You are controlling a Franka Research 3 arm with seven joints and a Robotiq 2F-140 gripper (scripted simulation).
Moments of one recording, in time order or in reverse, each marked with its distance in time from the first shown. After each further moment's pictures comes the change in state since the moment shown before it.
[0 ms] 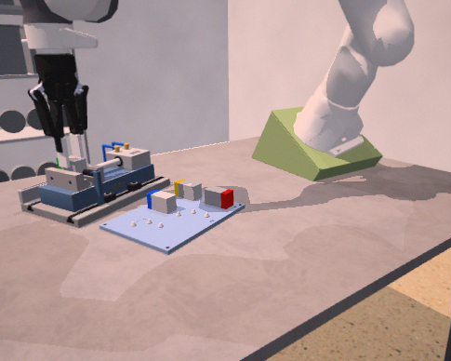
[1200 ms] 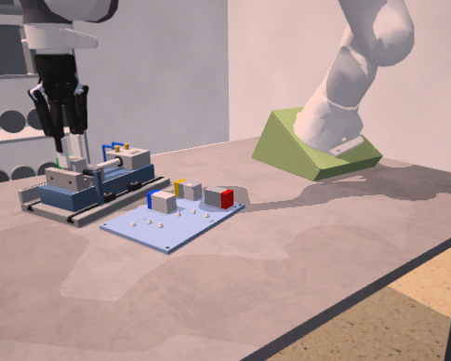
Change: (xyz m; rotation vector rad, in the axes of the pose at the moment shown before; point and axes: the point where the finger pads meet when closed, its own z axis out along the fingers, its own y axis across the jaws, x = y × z) arm 0.000 0.000 0.000 0.000 0.000 0.000
